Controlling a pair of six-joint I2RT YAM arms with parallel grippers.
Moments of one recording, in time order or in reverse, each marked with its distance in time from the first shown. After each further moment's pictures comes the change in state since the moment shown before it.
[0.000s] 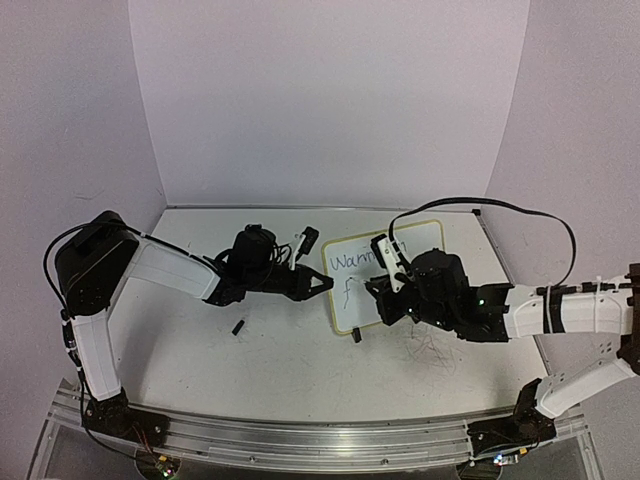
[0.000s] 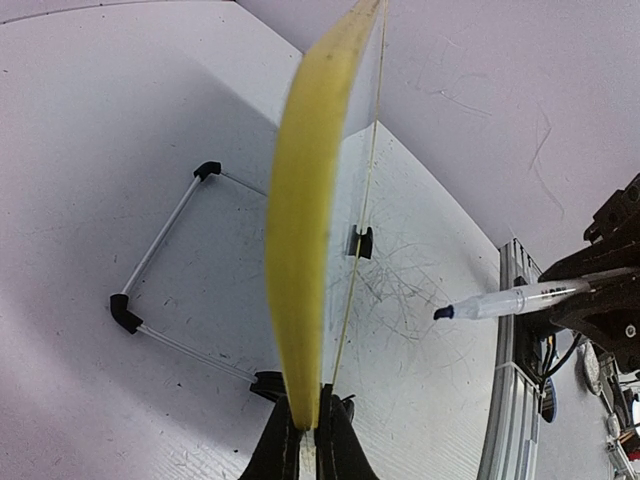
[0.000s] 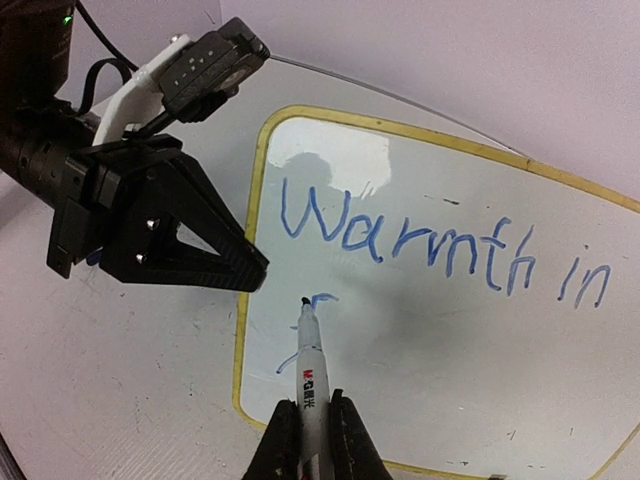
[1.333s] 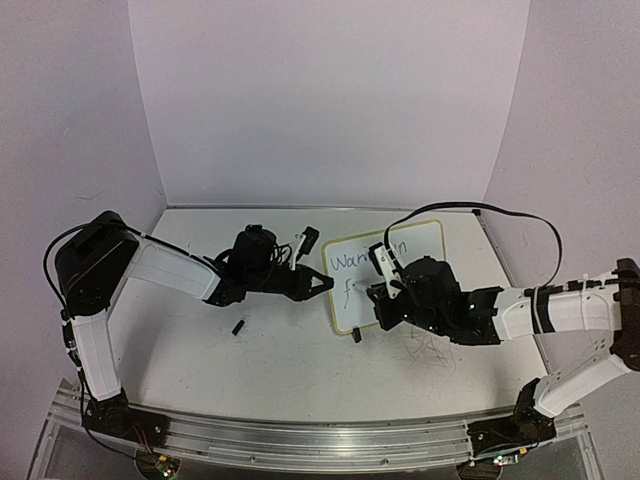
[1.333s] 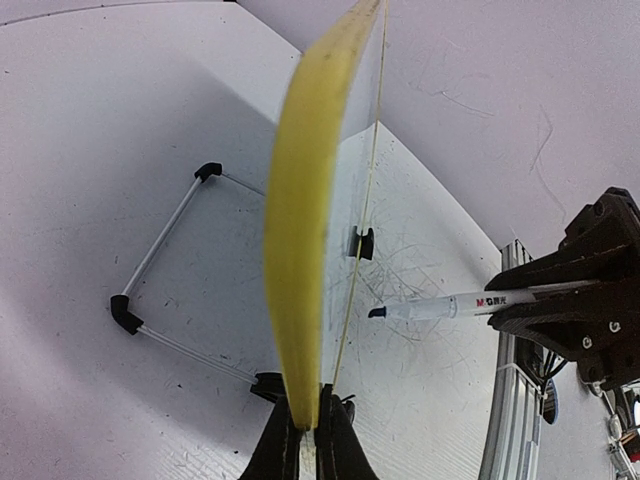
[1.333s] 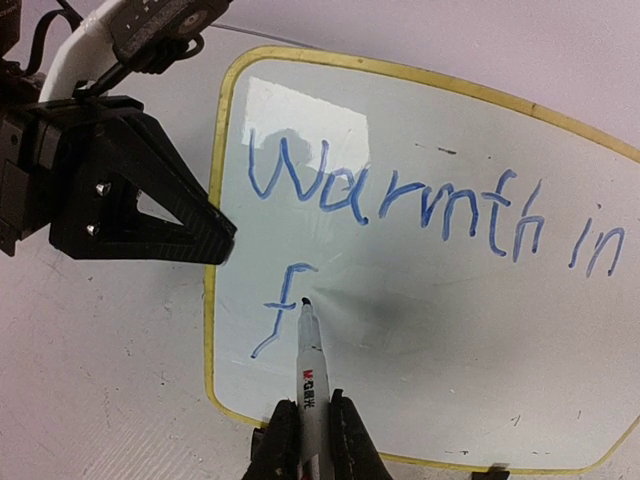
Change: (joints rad) left arm -0.004 0.000 0.000 0.000 -0.009 0.000; right arm 0.000 0.061 -0.019 0.023 0.050 0.019
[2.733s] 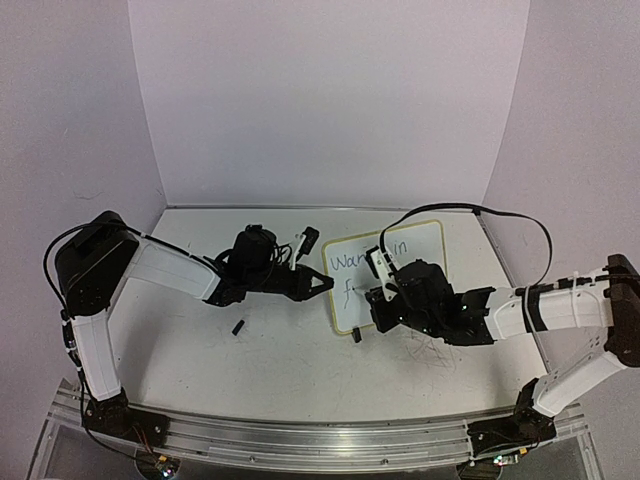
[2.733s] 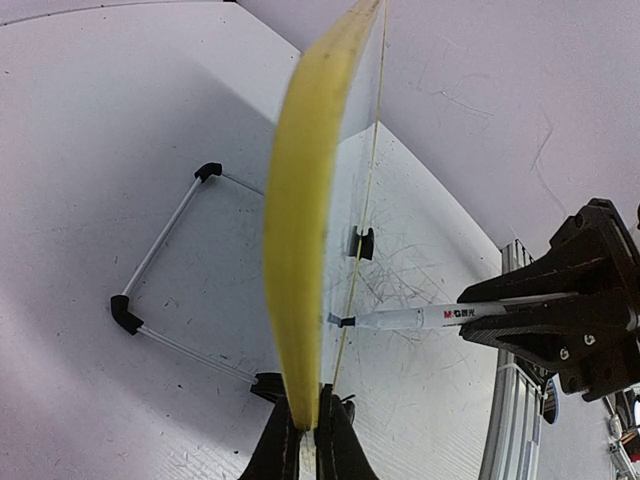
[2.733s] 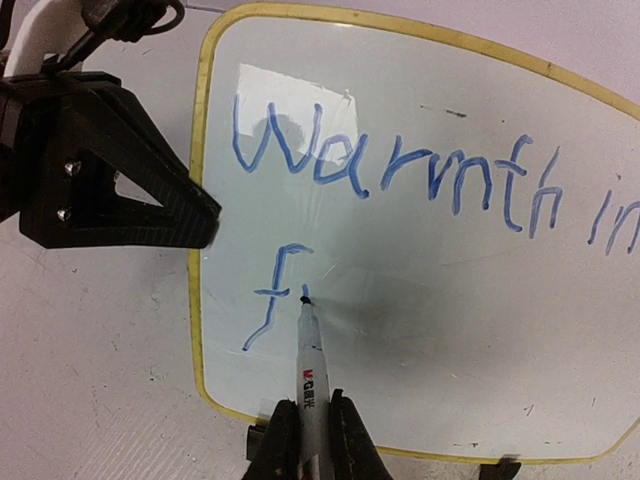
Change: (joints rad) left arm 0.000 0.000 0.000 0.000 0.000 0.001; right arm 0.000 0.050 0.013 -0.009 0.023 0.036
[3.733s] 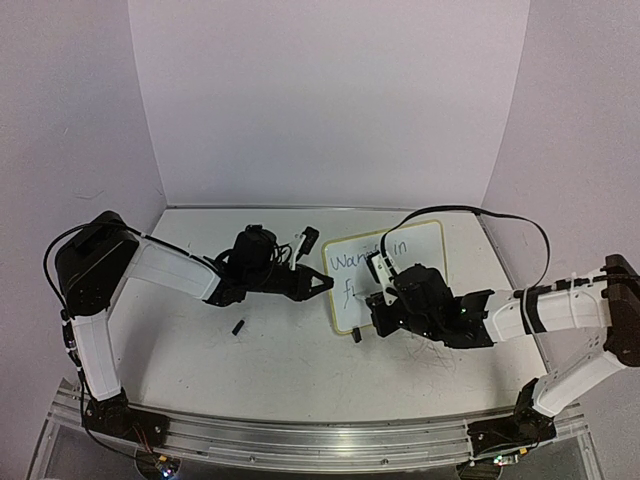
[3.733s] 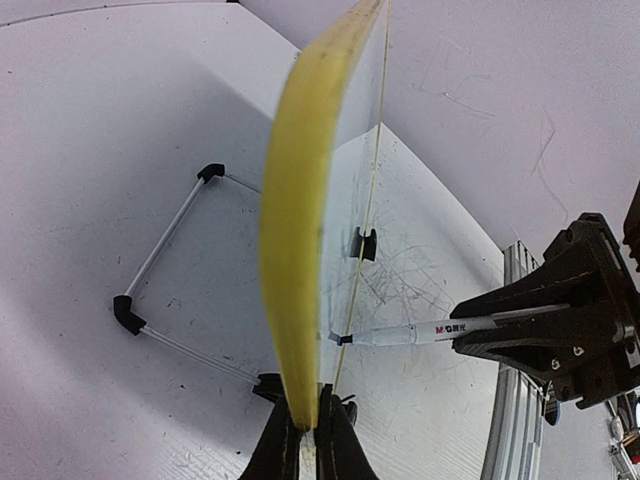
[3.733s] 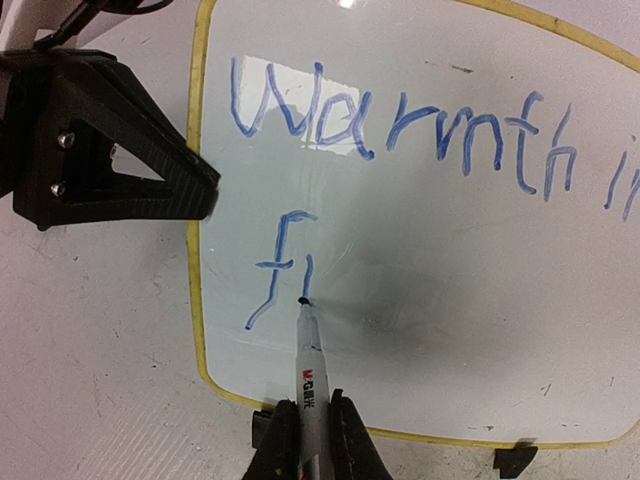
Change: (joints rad) left arm -0.001 0.000 0.000 -0.001 -0.007 0.000; right arm 0.002 0.006 -0.019 -0.004 -0.009 0.040
